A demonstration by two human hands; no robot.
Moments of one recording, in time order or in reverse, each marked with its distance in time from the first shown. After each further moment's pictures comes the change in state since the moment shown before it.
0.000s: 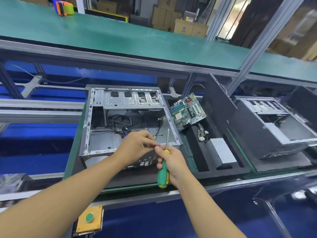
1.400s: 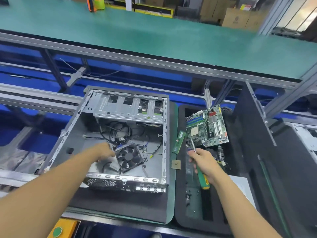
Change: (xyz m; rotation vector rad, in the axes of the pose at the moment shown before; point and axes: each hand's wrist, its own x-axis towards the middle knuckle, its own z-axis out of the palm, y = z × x) left_hand 0.047 -0.136 0.012 0.362 -0.477 -1.340; right_hand 0.205 -0.088 -0.162 -0.670 -0.136 0.088
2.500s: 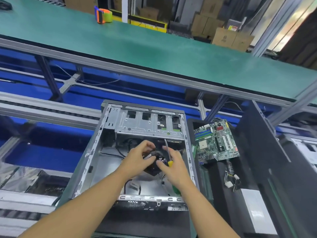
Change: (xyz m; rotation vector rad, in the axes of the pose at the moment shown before) left_hand -0.009 0.013 -0.007 -0.739 0.243 0.675; right_hand -0.007 -0.061 0.175 -0.208 0.064 -0.376
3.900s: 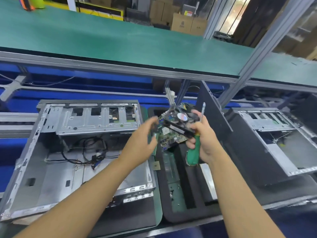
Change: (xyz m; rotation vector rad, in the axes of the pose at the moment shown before) left_hand 0.022 0.125 0.114 0.095 -0.065 0.406; right_hand -0.033 -0.003 -0.214 0.763 0.230 0.087
